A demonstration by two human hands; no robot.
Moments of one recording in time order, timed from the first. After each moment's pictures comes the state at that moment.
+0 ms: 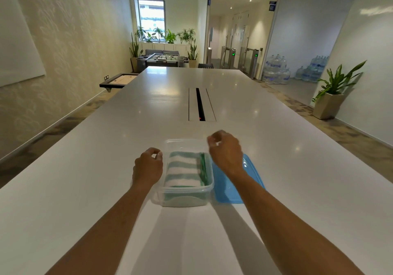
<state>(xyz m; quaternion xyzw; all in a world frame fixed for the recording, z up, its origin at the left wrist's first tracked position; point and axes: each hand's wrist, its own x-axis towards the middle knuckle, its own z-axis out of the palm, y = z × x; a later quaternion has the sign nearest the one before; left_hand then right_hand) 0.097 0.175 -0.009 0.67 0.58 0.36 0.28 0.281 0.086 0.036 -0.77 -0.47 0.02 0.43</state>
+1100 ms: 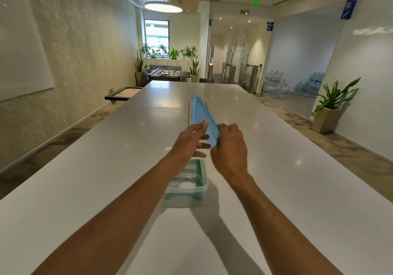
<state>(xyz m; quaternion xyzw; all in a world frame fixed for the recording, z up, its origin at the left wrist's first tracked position) 0.154 0.084 0.110 0.63 0.31 0.36 0.61 0.245 0.007 0.106 -0.74 -0.52 -0.14 0.39</state>
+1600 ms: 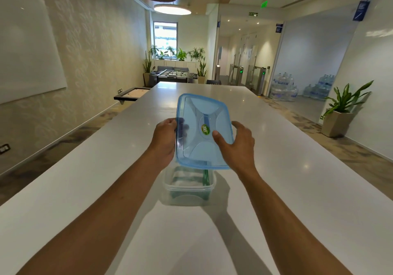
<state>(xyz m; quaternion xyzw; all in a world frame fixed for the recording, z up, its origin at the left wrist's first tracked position) 0.110 0.110 0.122 0.47 0.33 0.51 0.65 0.264 0.022 0.093 -0.71 -0.45 0.01 0.53</state>
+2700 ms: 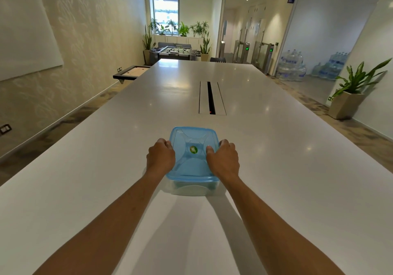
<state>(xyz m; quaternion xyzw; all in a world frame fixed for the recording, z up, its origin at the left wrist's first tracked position) 0.103 0.155 0.004 0.68 0.61 0.34 0.24 0.248 0.083 0.004 -0.83 -0.41 0.09 0.38</state>
